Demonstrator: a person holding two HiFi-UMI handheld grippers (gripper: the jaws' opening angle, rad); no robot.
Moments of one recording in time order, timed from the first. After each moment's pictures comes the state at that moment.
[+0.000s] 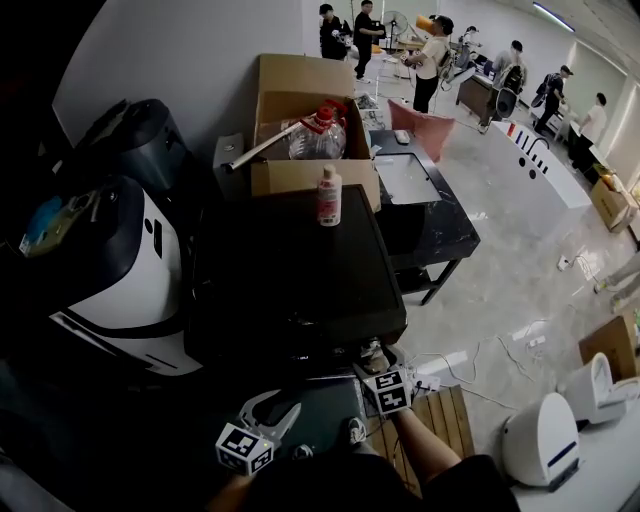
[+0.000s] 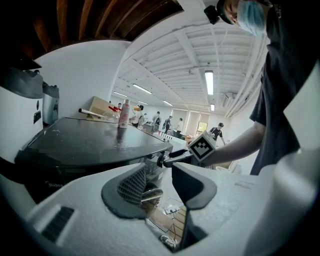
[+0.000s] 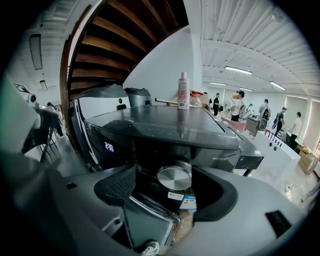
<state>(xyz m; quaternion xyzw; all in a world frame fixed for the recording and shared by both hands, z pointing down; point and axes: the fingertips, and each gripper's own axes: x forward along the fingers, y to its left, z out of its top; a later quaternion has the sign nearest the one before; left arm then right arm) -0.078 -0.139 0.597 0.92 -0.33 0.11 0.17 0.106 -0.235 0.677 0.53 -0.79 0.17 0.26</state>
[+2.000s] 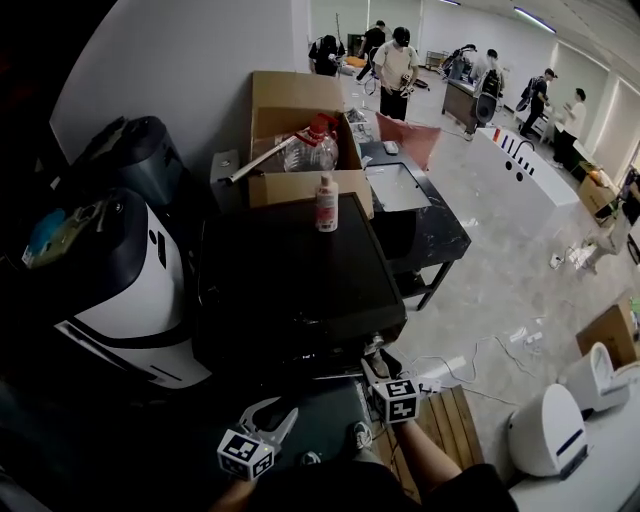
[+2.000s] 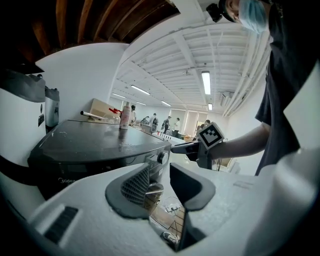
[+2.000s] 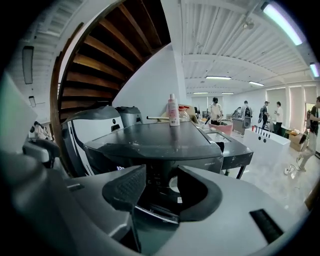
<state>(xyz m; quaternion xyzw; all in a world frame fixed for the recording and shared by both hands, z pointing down) -0.109 -0.114 0.594 0.93 -0.33 0.11 0.15 0.096 -0.199 0.621 0.60 -0.77 0.18 0.16</state>
